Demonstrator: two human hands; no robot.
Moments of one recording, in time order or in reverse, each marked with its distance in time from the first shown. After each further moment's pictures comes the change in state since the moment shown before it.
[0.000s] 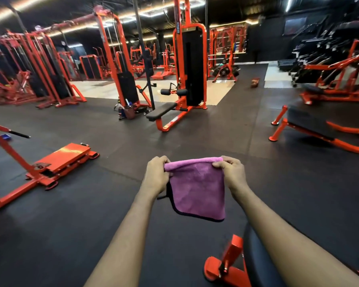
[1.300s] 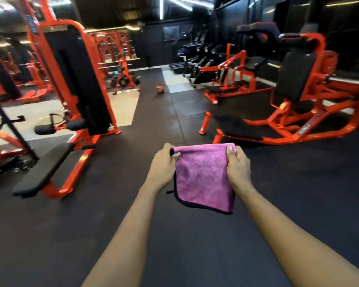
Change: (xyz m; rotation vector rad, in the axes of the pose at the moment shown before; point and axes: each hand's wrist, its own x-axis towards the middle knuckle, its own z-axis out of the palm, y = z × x) left_hand 0.862 0.051 0.363 -0.362 -0.377 0.494; right_hand 0.792 0.107 -0.030 -0.210 0.804 -0.061
